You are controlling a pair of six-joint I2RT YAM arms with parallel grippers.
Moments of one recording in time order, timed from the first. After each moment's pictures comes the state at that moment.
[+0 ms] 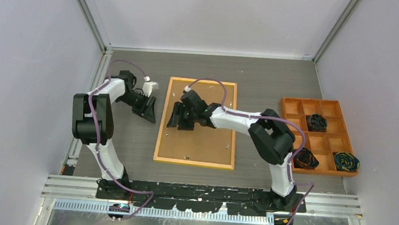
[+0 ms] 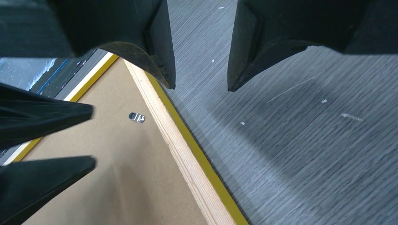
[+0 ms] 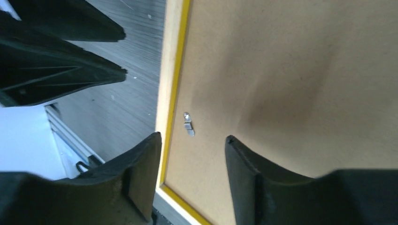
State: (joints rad) left arm 0.06 1.84 1.23 -0.88 0.66 0.55; right arm 0.88 1.99 1.37 -0.16 -0.16 0.89
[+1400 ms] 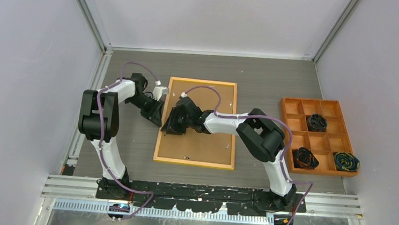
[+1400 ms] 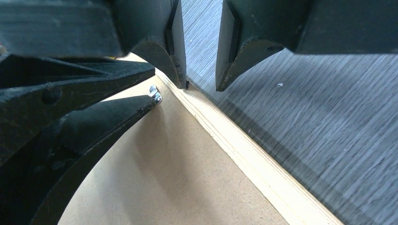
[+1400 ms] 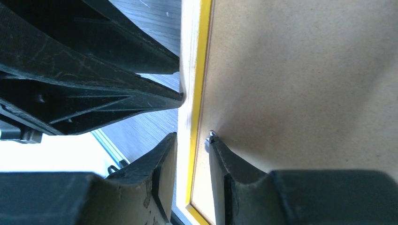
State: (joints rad) left arm -0.05 1.90 1.23 -0.85 0.65 0.54; right arm 0.93 2.12 1.36 0.04 -0.22 1.07
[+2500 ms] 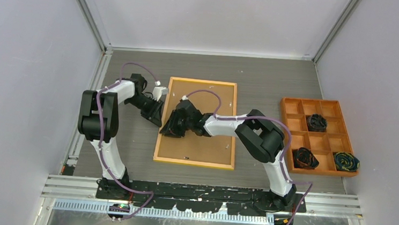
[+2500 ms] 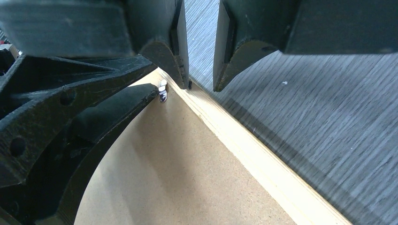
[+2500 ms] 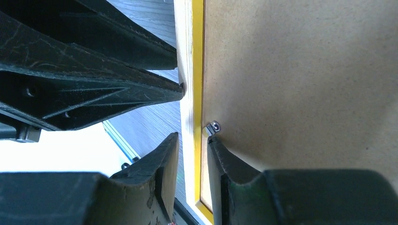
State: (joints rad) left arm -0.05 1.89 1.21 -0.84 0.68 0.55; right arm 0.95 2.12 1.31 0.11 -0.23 1.17
